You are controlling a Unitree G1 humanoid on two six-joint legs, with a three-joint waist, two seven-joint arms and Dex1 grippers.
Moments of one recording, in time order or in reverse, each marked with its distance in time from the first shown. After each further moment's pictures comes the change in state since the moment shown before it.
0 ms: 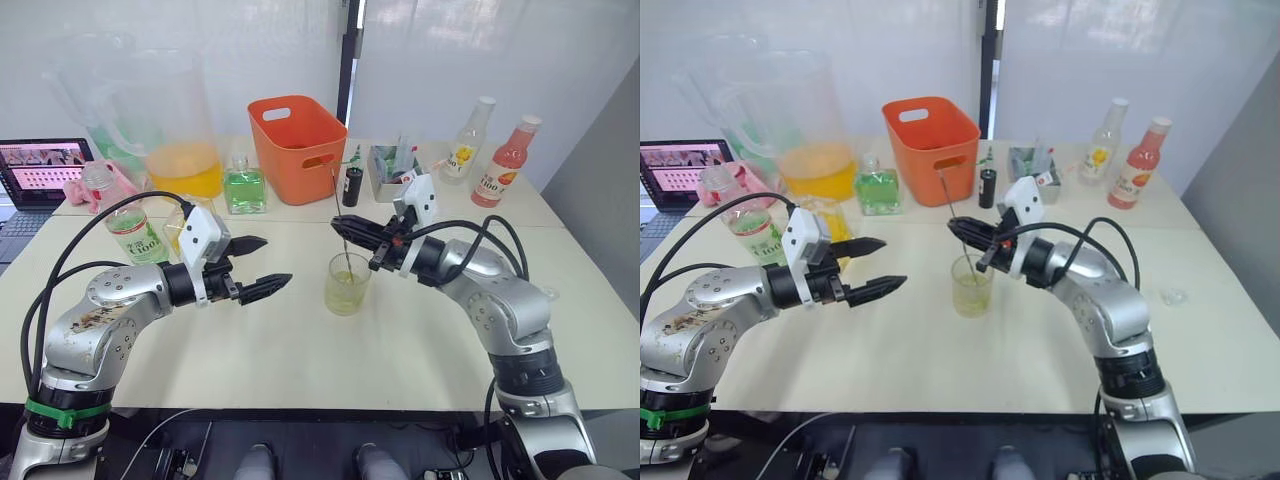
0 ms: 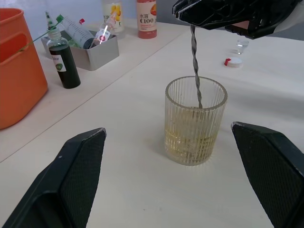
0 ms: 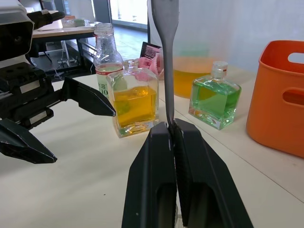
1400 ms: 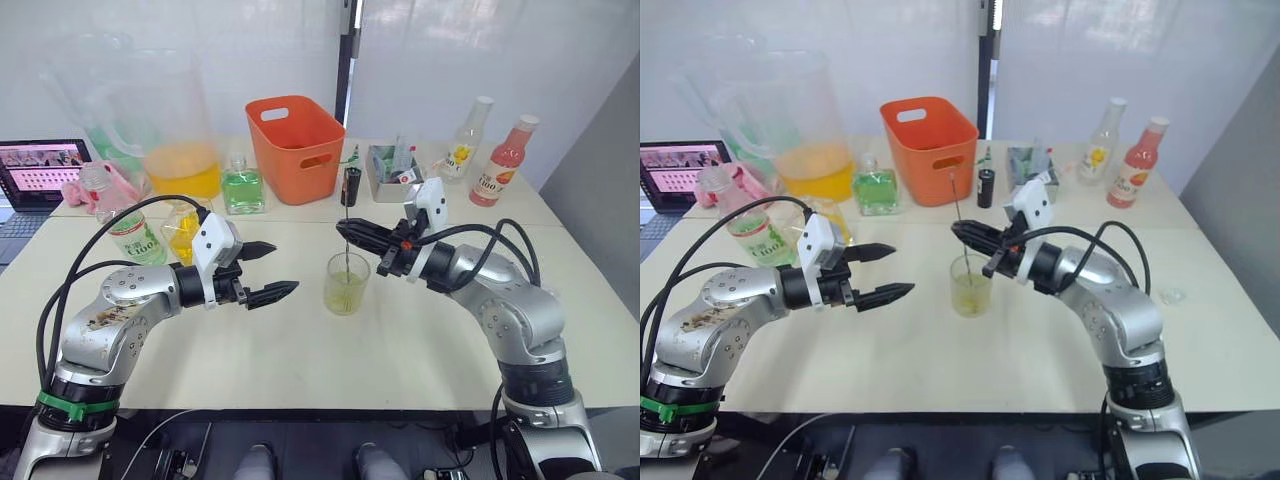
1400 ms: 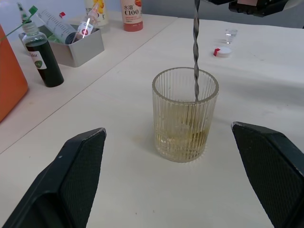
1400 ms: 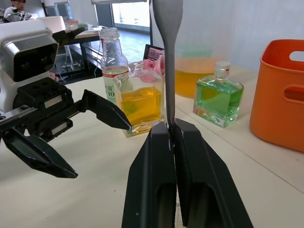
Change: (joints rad) left arm -0.022 -0.008 -0.063 0.051 0.050 -0.055 -0.045; right arm 0.055 -0.018 -0.043 -0.083 0.025 0.030 -0.008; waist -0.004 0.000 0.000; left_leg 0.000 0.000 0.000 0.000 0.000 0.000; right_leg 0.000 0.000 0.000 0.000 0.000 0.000
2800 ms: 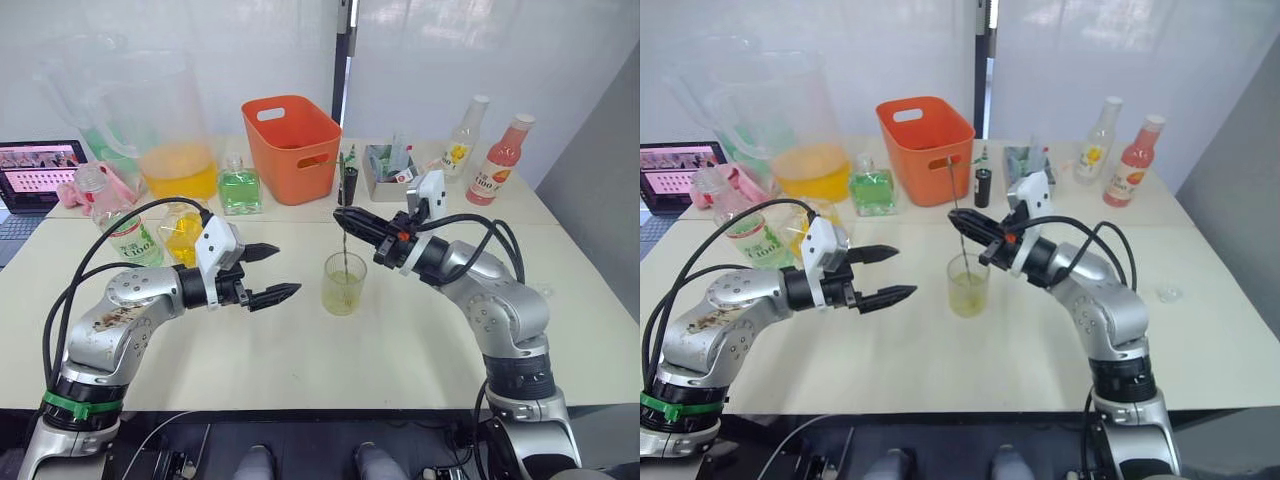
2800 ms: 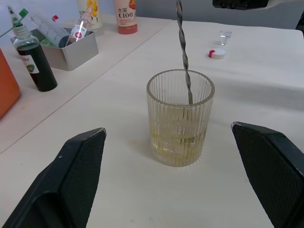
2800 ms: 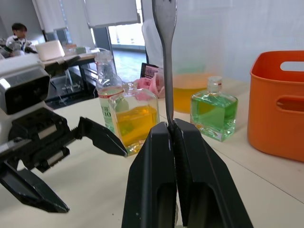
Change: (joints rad) left arm 0.003 -0.015 -0.016 0.017 0.003 -0.028 -0.013; right arm -0.025 0.113 -0.033 0.069 0.014 -0.043 -0.013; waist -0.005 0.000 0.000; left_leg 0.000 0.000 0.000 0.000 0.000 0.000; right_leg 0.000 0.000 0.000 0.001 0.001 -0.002
